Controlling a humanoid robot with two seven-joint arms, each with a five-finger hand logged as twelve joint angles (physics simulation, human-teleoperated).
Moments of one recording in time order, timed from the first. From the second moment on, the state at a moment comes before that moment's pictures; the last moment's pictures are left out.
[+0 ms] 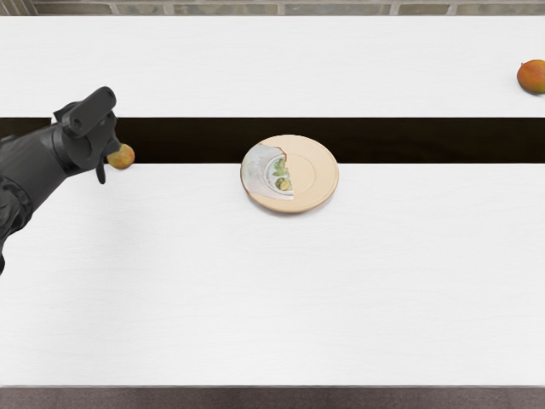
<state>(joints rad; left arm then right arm) -1.28 0.00 0.28 -0.14 0.70 -0.14 0.61 -0.10 0.00 0.79 0.21 -0.22 -0.25 -0.18</state>
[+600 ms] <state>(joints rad) -1.29 0.00 0.31 -0.14 0.70 -0.14 0.61 -0.10 0.00 0.79 0.21 -0.22 -0.25 -0.18</state>
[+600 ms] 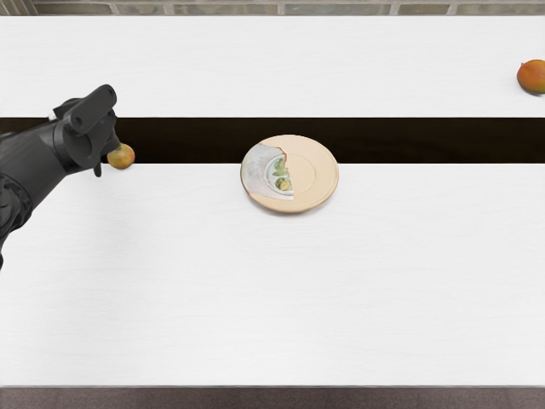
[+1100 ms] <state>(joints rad) -1.33 0.00 0.32 -0.18 0.70 -0.15 0.61 -0.10 0.00 0.79 0.21 -0.22 -0.25 -0.18</state>
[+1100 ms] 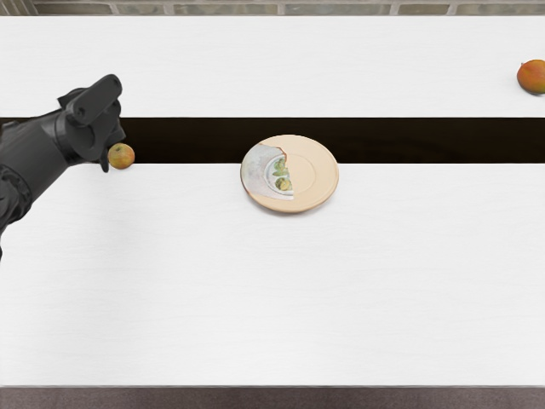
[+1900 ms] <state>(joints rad) -1.28 0.00 0.36 -0.23 0.70 -0.07 0.61 -0.10 0.00 0.79 0.21 -0.22 -0.25 -0.18</state>
